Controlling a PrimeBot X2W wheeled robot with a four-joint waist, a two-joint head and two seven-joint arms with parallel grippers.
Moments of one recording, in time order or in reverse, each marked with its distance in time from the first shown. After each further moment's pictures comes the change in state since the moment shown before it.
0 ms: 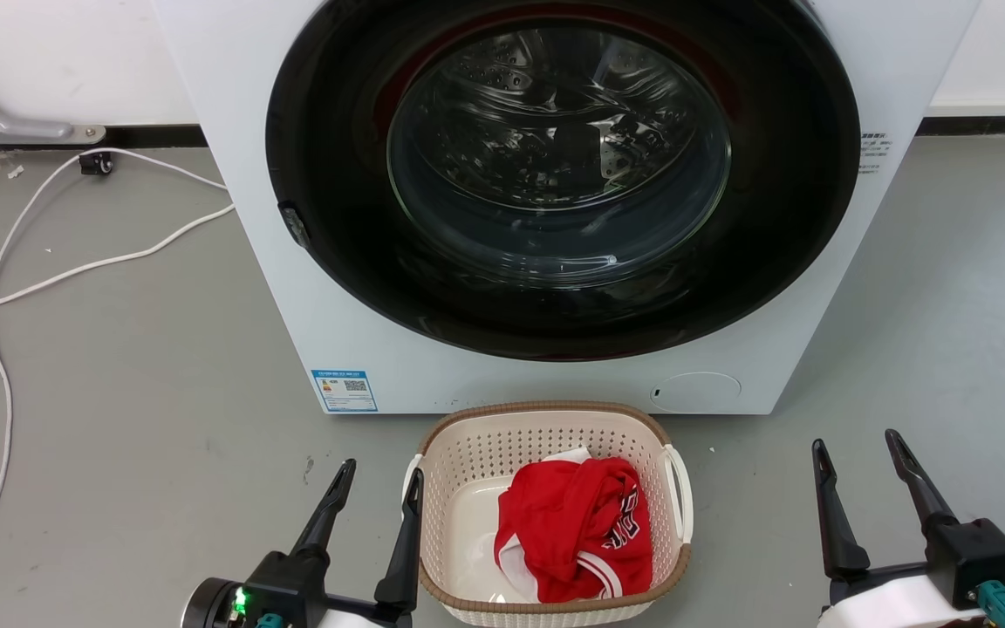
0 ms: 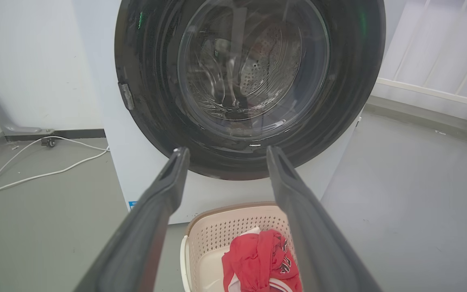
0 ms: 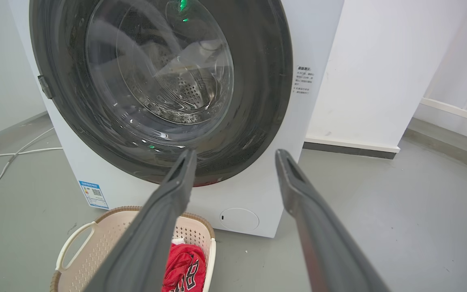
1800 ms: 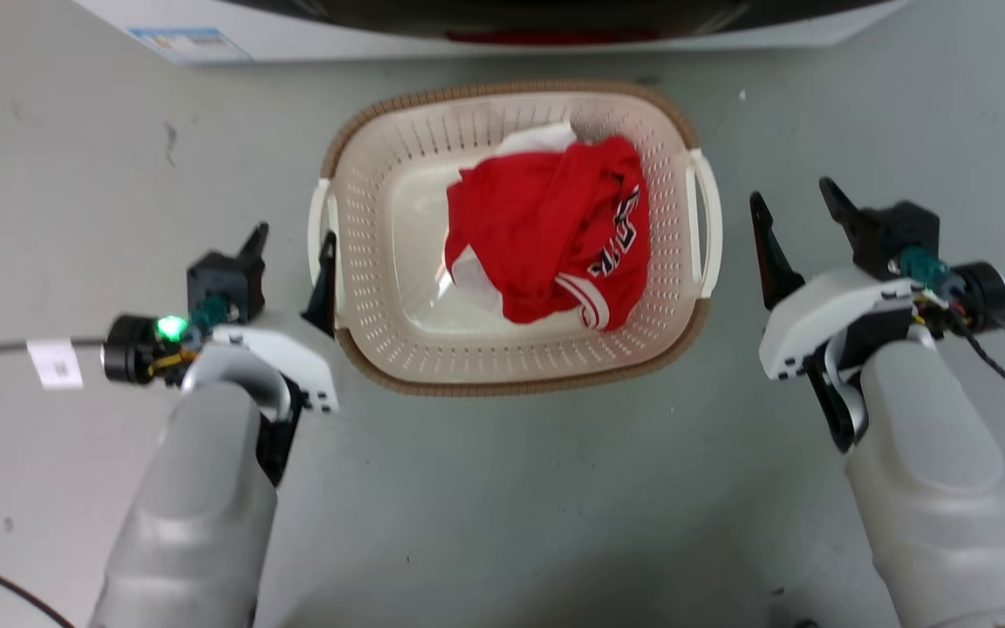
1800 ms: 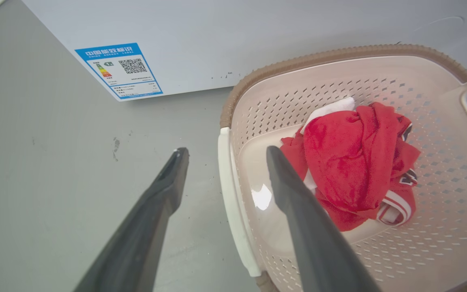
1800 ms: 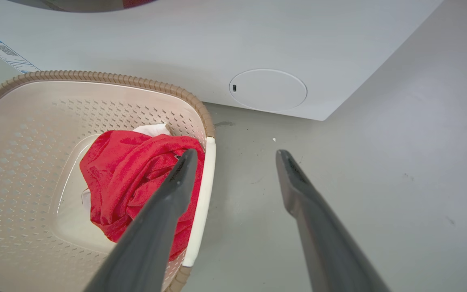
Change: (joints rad) left arm -0.729 0.081 0.105 0.704 0.046 -0.034 -0.001; right arm -0.749 -0.001 0.052 0.669 0.001 0.000 0.037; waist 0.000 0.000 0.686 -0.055
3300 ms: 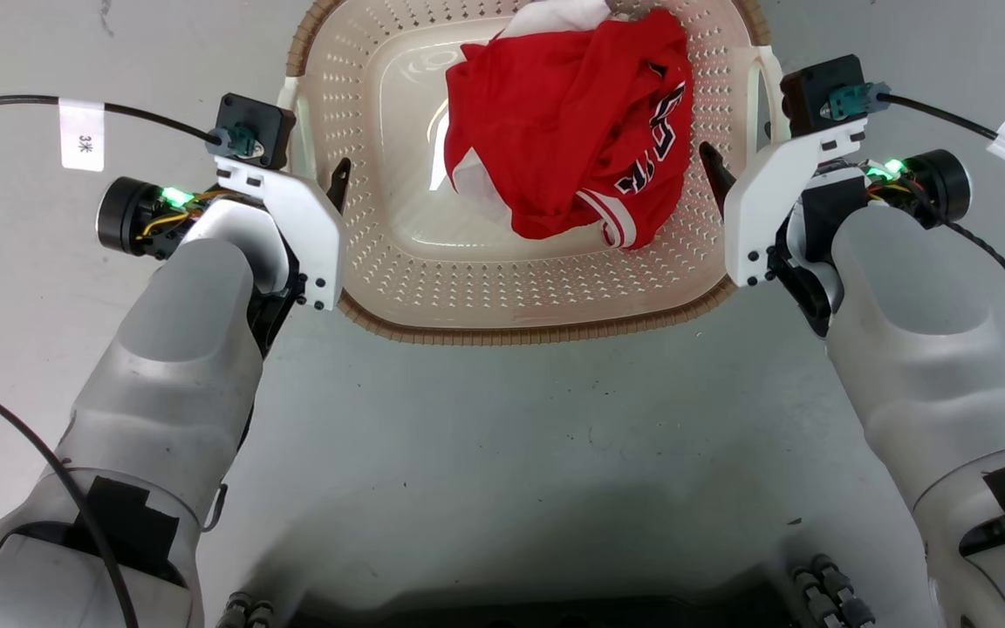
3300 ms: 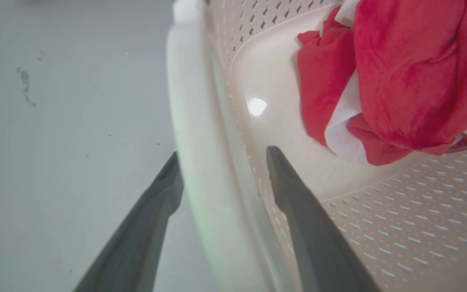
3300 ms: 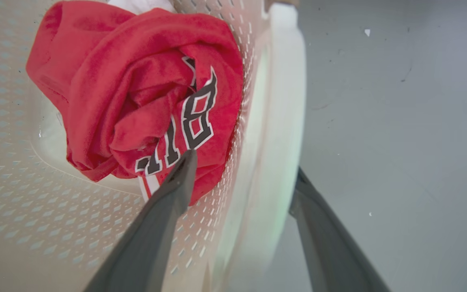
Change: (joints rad) left arm -0.423 0.066 -0.408 0.396 -0.278 -0.026 0.213; right arm -0.404 0.000 0.232 0.431 0.187 0.000 0.259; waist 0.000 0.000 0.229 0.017
